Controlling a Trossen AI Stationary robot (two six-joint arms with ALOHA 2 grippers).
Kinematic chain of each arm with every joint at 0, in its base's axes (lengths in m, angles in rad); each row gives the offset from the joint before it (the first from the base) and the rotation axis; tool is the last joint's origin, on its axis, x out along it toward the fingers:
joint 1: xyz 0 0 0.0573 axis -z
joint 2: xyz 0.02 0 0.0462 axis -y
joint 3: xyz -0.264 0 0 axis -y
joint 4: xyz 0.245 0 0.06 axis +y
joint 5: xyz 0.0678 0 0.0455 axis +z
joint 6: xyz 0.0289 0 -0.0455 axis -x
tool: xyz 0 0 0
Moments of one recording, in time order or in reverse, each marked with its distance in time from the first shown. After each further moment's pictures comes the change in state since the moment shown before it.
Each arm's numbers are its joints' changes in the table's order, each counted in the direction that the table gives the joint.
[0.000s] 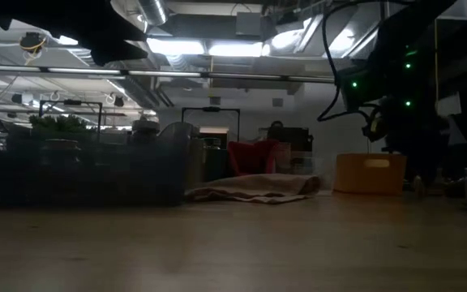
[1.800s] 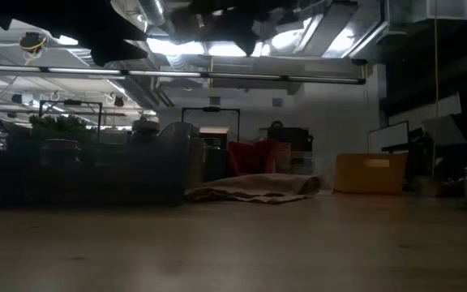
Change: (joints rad) left arm 0.001 0.000 0.000 0.000 0.000 0.005; right arm -0.417 -0.340 0.713 -0.800 0.278 0.335
